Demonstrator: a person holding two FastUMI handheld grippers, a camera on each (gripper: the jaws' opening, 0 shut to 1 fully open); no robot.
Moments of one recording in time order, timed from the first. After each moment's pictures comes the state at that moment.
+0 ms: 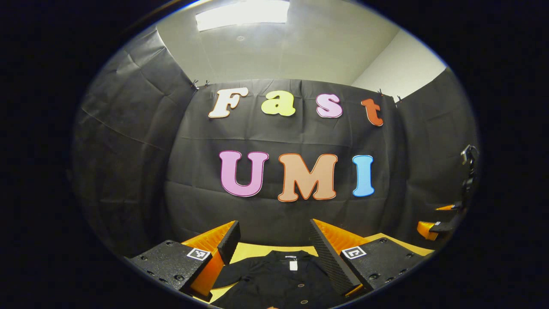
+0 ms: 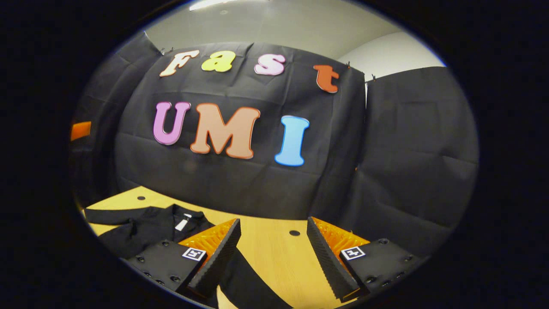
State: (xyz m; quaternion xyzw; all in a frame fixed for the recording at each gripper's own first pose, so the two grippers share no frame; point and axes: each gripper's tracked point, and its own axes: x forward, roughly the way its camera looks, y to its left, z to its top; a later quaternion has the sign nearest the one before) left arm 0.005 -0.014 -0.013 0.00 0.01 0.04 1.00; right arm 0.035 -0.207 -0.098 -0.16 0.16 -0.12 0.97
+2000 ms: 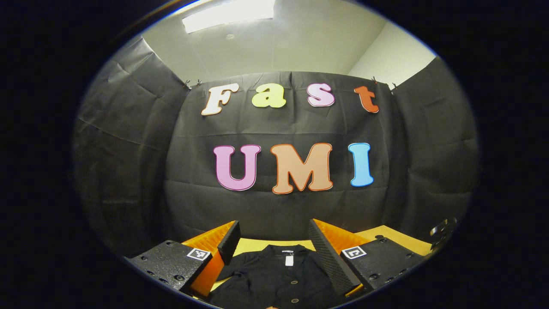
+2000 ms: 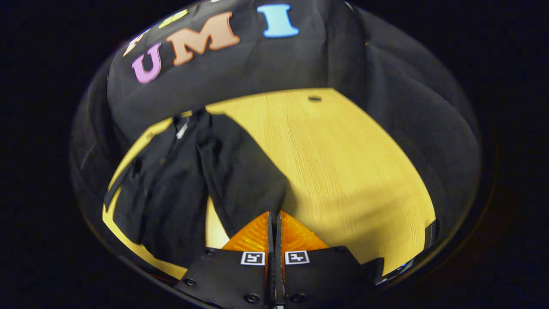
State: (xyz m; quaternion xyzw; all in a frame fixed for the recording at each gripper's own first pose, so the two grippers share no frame) left arm 0.017 -0.049 -0.035 0.02 0.03 0.04 1.00; right arm -0.022 -0.229 -0.306 0.03 0.43 -0.07 0.90
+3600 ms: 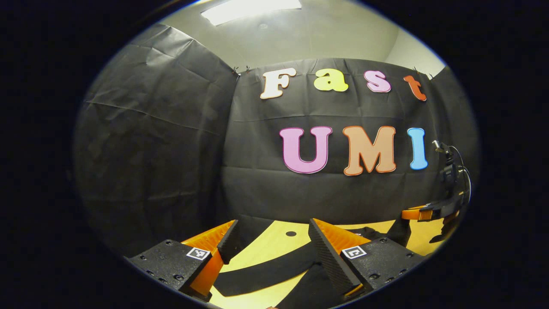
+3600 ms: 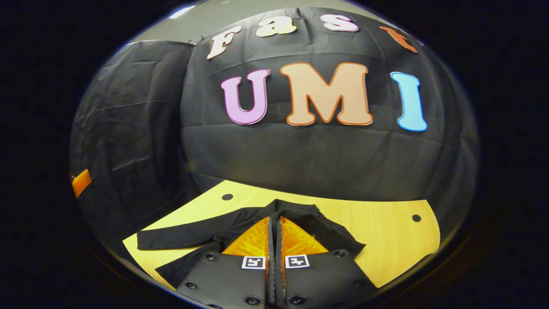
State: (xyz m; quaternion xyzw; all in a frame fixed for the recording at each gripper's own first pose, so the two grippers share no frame) left arm -0.061 0.182 -0.076 0.03 0.09 0.19 0.98; right arm 0.198 0.094 -0.200 -0.07 0.28 0.15 0.95
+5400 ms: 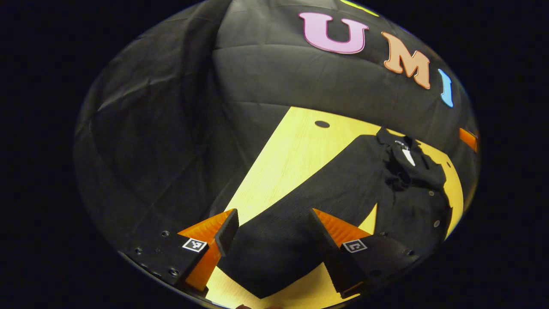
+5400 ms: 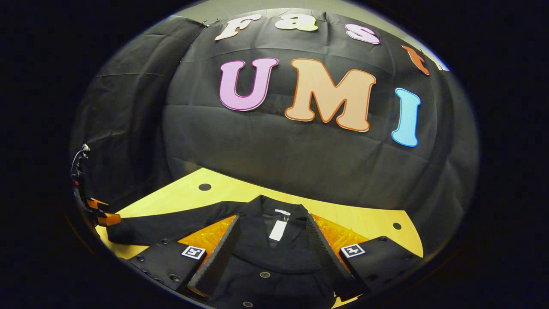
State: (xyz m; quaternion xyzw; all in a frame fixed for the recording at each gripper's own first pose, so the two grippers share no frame) left arm -0.077 0.311 -0.387 -0.05 0.46 0.15 0.88; right arm 0.204 0.094 -0.226 -0.16 0.27 0.04 0.95
